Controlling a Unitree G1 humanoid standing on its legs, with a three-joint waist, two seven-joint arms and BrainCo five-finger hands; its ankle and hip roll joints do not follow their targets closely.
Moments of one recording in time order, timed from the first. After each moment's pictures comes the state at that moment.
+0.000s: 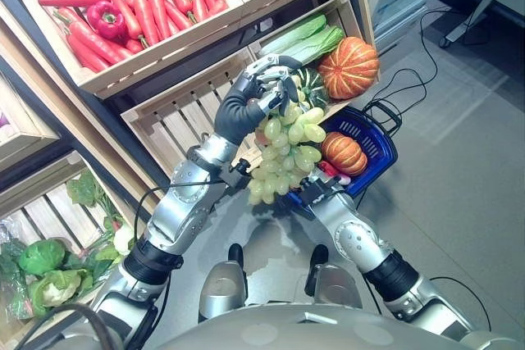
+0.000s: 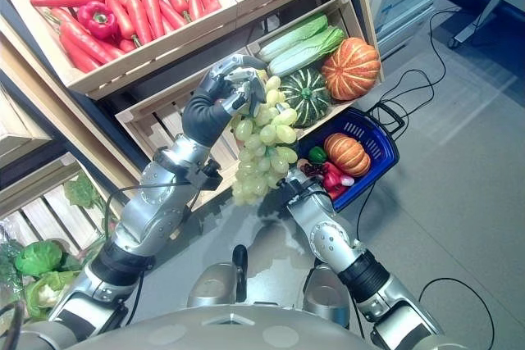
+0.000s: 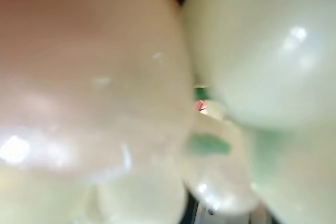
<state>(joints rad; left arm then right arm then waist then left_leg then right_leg) -0.27 0.35 -0.41 -0.34 -0.52 -0.16 -0.07 -0.20 -0.29 0.59 -0.10 1.19 -0.10 0.10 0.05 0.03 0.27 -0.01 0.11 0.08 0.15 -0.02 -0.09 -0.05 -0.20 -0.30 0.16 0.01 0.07</state>
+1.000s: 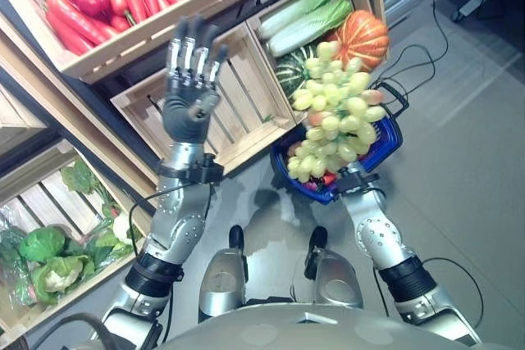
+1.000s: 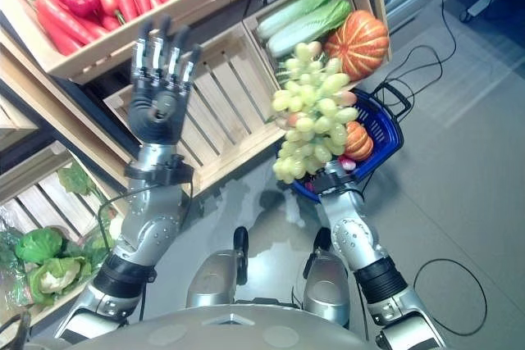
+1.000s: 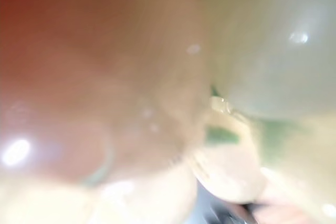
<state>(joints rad) -0.16 0.29 -0.28 -0.24 -0.70 -0.46 0.06 -0.12 -0.29 0.25 0.00 1.19 -0.24 0.16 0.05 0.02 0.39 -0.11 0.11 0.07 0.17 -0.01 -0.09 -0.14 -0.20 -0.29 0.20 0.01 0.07</state>
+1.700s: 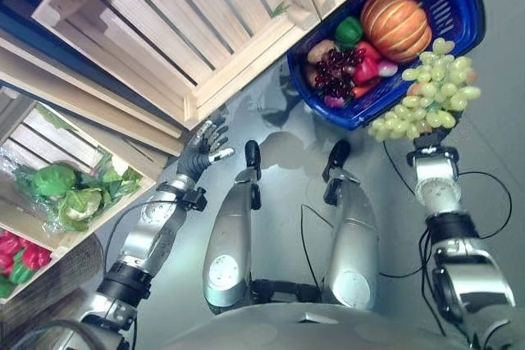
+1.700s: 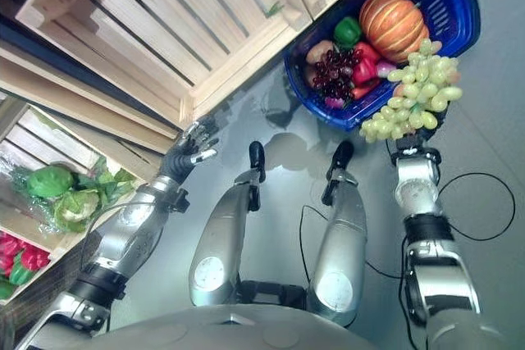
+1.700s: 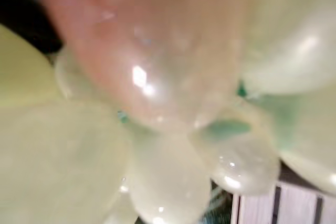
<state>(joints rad) -0.06 0.52 -0.34 0.14 -0.56 -0.18 -0.08 -0.48 -0.53 -0.03 0.65 1.41 -0.13 0.18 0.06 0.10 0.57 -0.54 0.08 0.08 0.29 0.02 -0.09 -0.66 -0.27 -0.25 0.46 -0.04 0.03</state>
